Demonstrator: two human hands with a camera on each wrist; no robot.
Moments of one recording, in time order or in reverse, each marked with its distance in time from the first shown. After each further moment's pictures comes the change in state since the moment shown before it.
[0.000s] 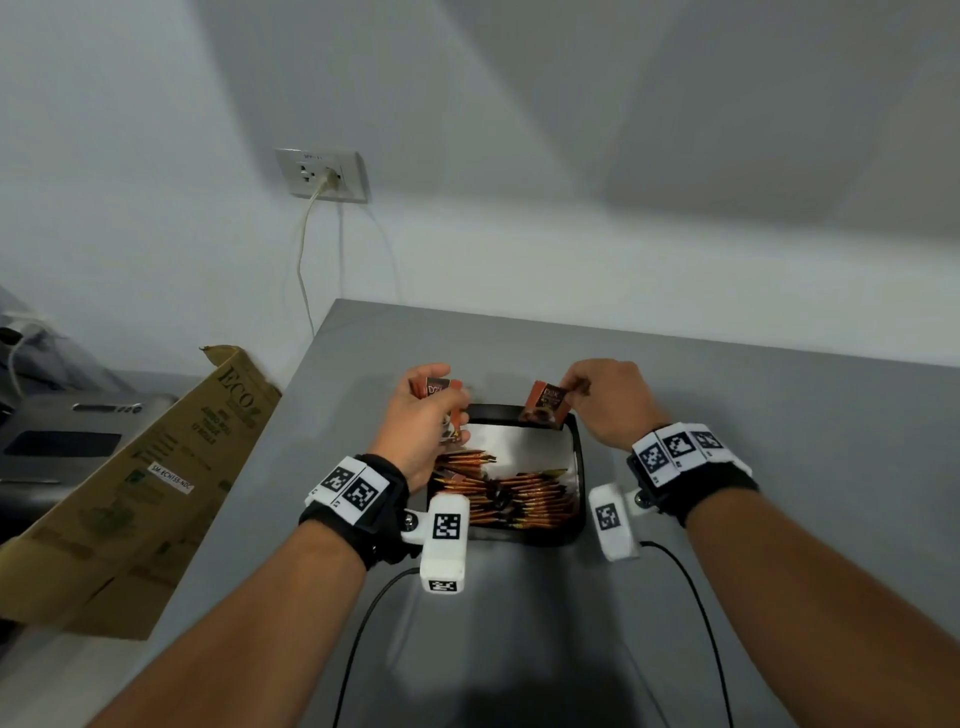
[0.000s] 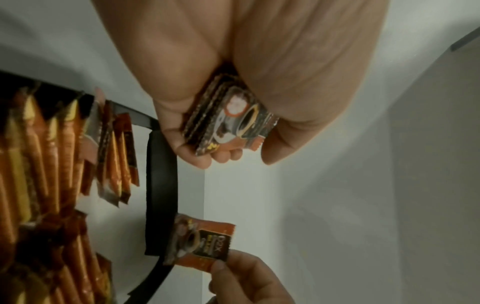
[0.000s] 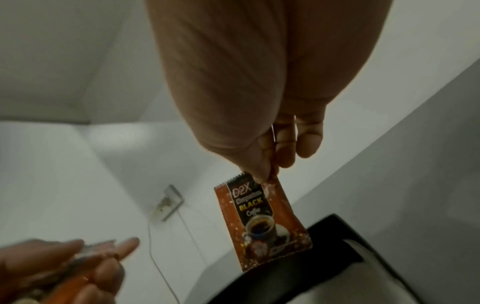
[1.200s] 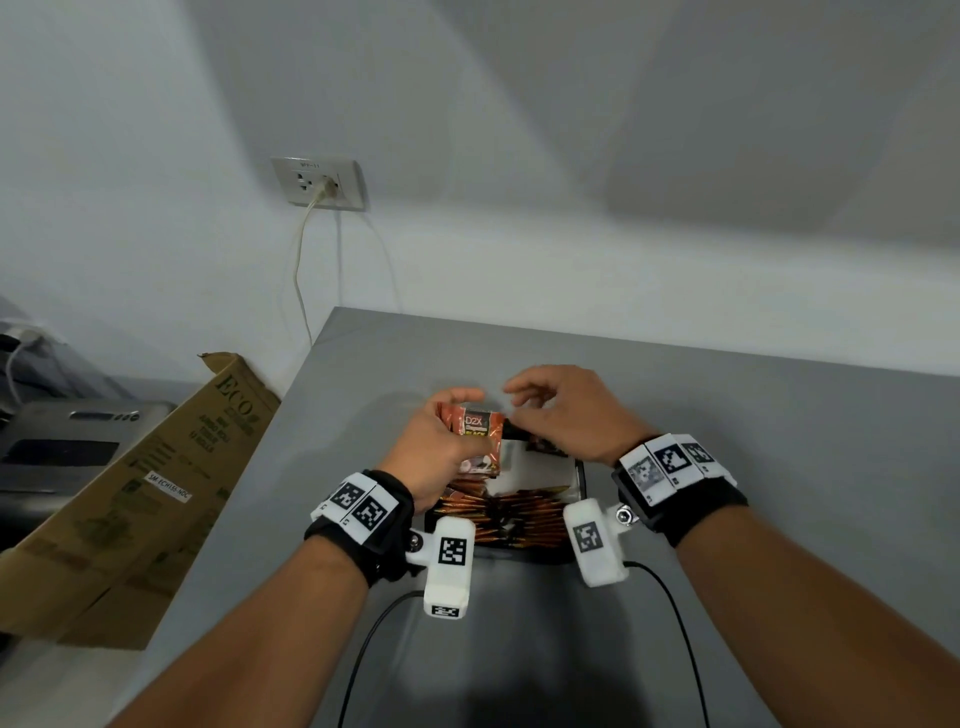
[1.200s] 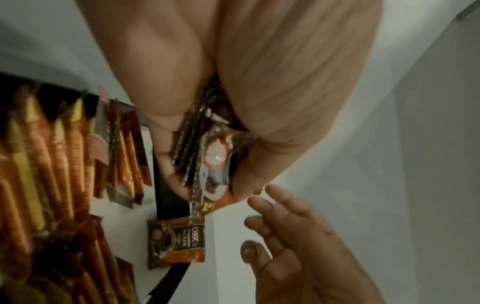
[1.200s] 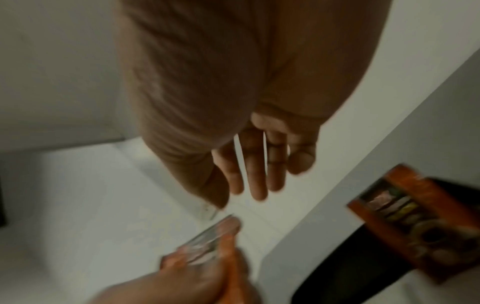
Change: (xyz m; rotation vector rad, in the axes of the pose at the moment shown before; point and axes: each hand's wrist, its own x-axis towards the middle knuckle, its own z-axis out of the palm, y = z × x) left_hand 0.013 -0.017 0.002 0.183 -0.160 0.020; right_hand -0.003 -0.042 0.001 0.275 -0.123 -0.184
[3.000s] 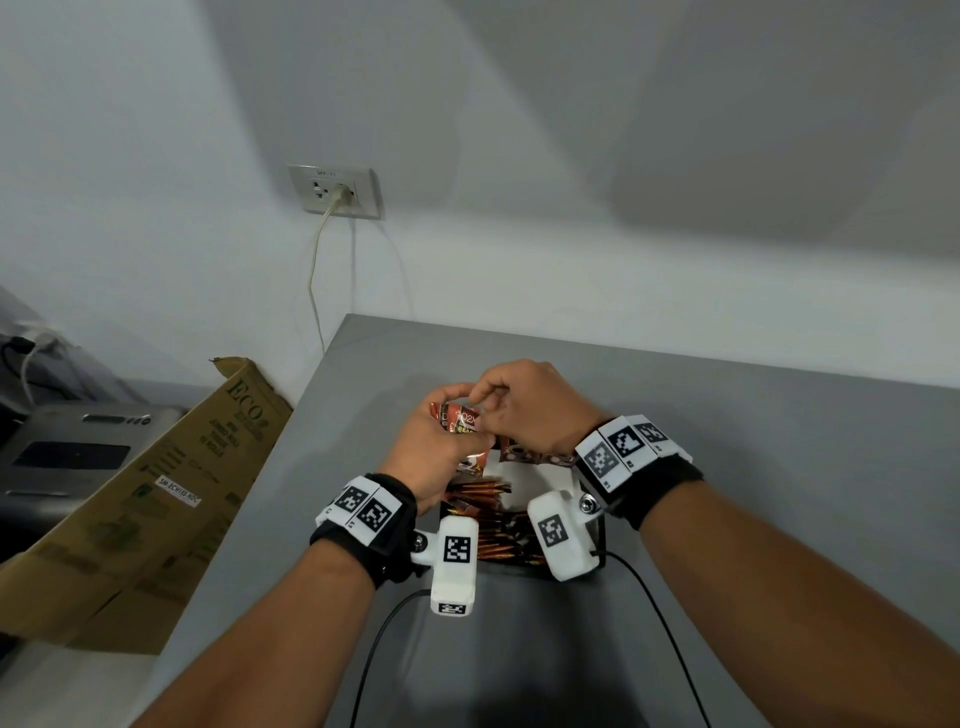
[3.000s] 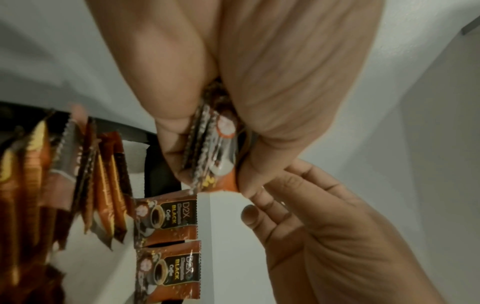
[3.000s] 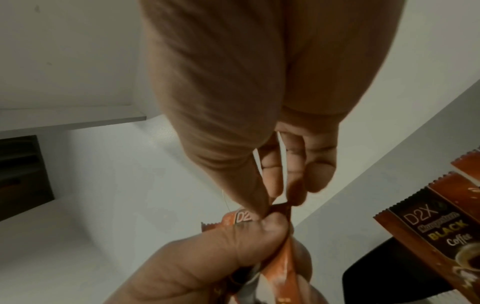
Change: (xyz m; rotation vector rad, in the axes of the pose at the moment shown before) left_hand 0.012 0.005 -0.018 -0.058 0.026 0.033; right_hand 0.039 -0.034 0.029 -0.044 -0.083 -0.089
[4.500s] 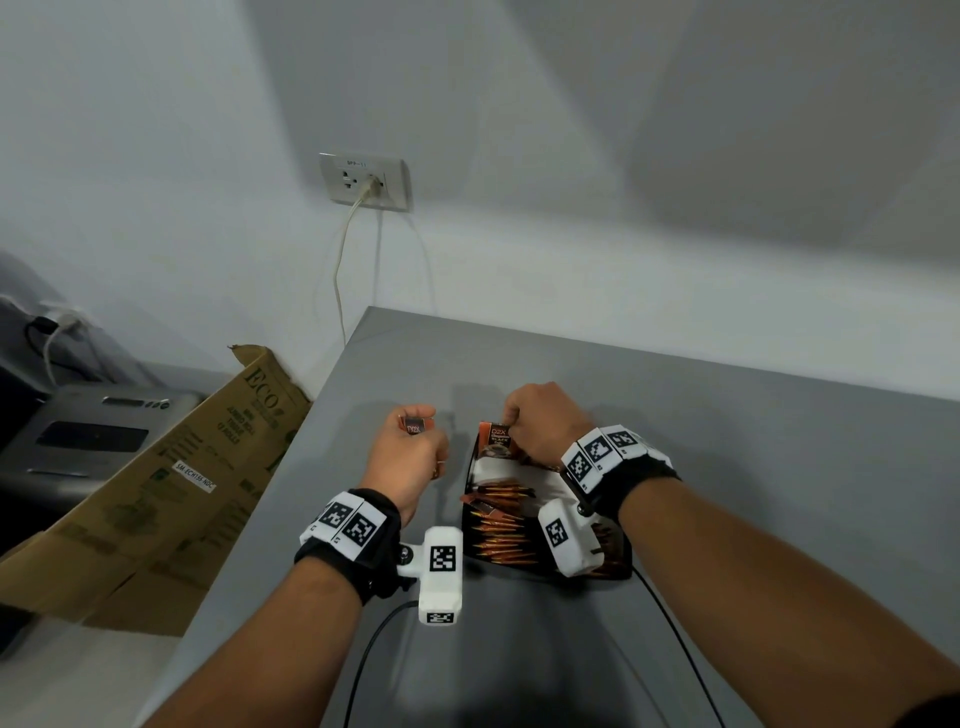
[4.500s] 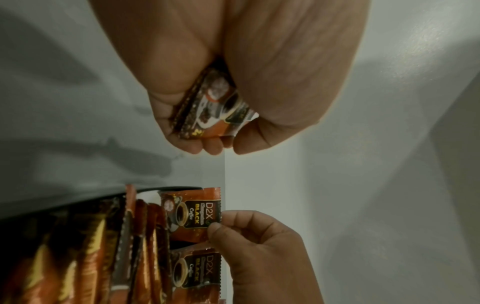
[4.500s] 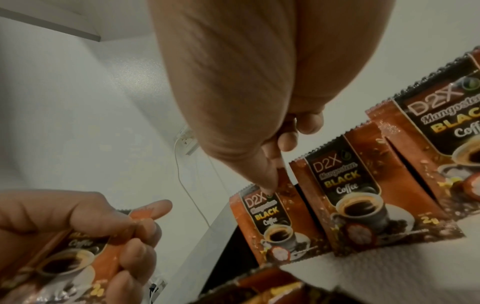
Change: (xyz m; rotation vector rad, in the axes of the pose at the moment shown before) left_hand 0.002 -0.012 -0.047 0.055 0.359 -0.091; right_hand 0.034 0.027 0.039 -0.348 -0.138 0.230
